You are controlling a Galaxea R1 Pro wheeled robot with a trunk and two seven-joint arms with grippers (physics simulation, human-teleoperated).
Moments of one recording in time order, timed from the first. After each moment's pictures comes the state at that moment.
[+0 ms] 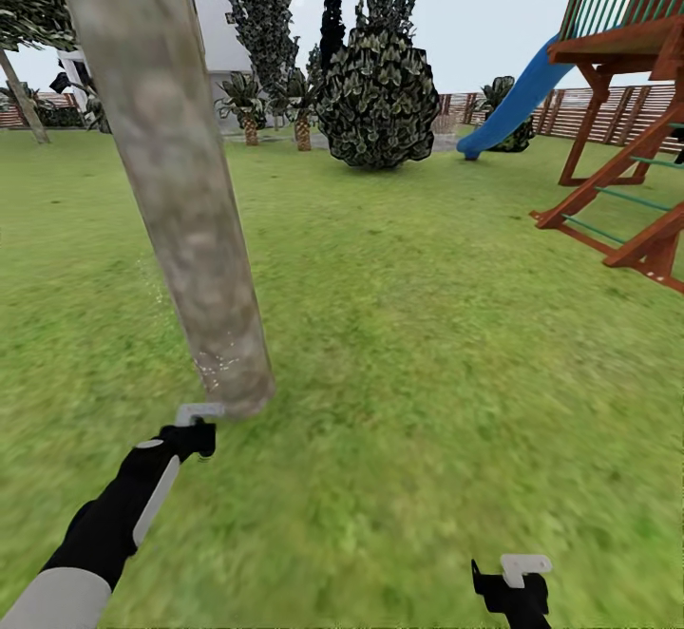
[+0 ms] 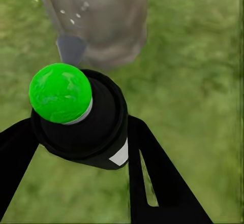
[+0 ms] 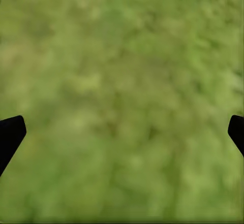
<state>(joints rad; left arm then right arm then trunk) -0.53 0.16 -0.04 -1.05 0.14 0.52 0.05 -0.45 -0.08 -0.28 -0.11 0.32 -0.44 -0.10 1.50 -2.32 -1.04</state>
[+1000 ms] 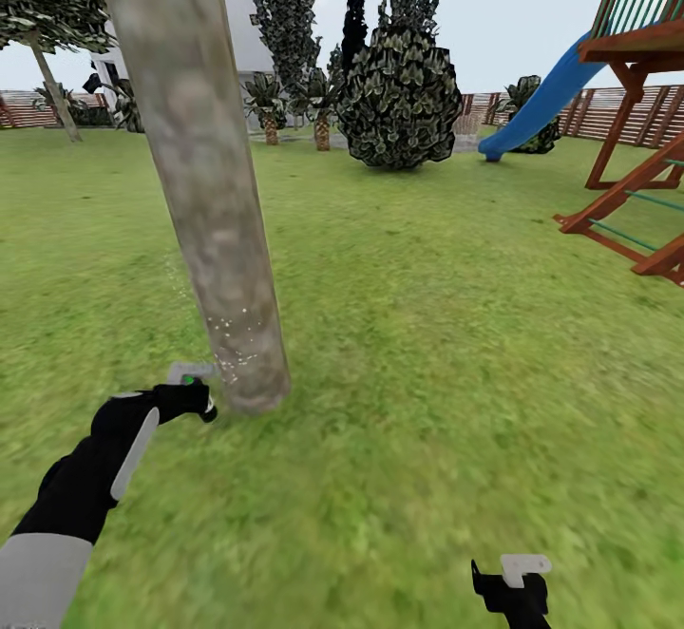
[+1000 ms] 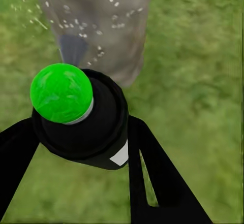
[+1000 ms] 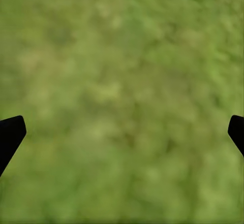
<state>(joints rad) -0.62 0.23 -0.03 -1.23 0.15 0.77 -0.10 -0.45 -0.08 -0.28 -0.11 0.32 -0.44 -0.10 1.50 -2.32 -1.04</state>
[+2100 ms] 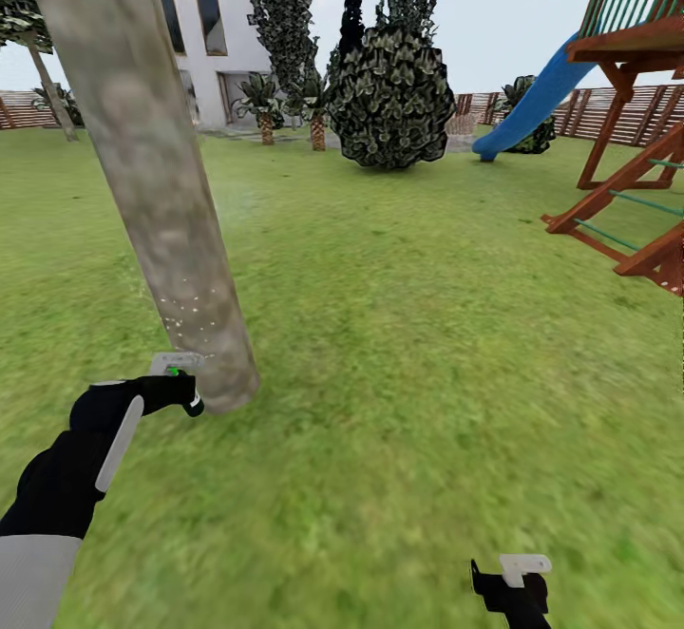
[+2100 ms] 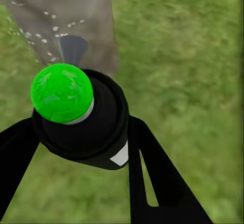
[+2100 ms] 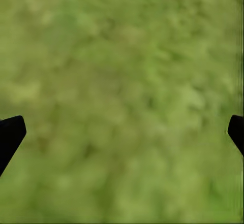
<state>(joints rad) -0.62 0.24 0.02 -1.34 0.14 0.89 -0.08 -0.45 -0.08 -0.28 -0.11 0.32 -0.45 -0.10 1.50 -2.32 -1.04</state>
